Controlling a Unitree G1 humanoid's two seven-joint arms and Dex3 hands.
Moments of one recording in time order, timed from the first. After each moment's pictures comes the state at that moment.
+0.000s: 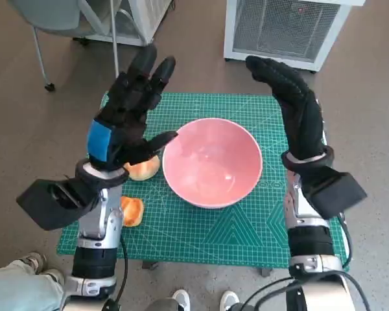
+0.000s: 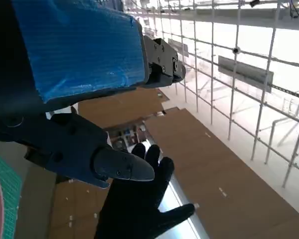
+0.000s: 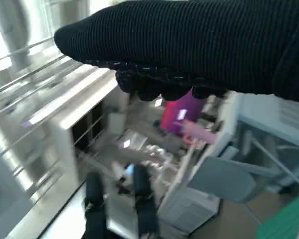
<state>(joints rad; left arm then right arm) -0.54 0.12 0.11 0.18 -0.33 -0.42 -0.42 -0.75 -0.10 -0.10 0.61 0.15 -0.82 0.35</state>
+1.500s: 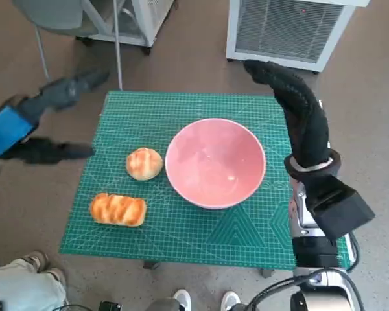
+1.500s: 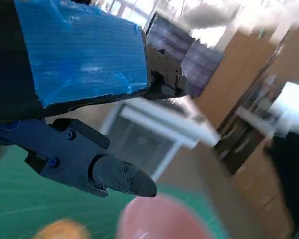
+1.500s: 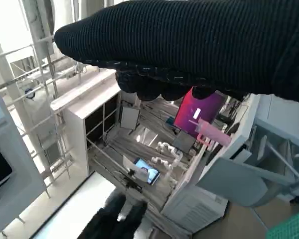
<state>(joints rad) -0.41 0.84 0.27 -0.08 -0.12 -0.17 -0.68 -0.70 -0.11 -0.07 0.47 0.11 -0.78 0.29</state>
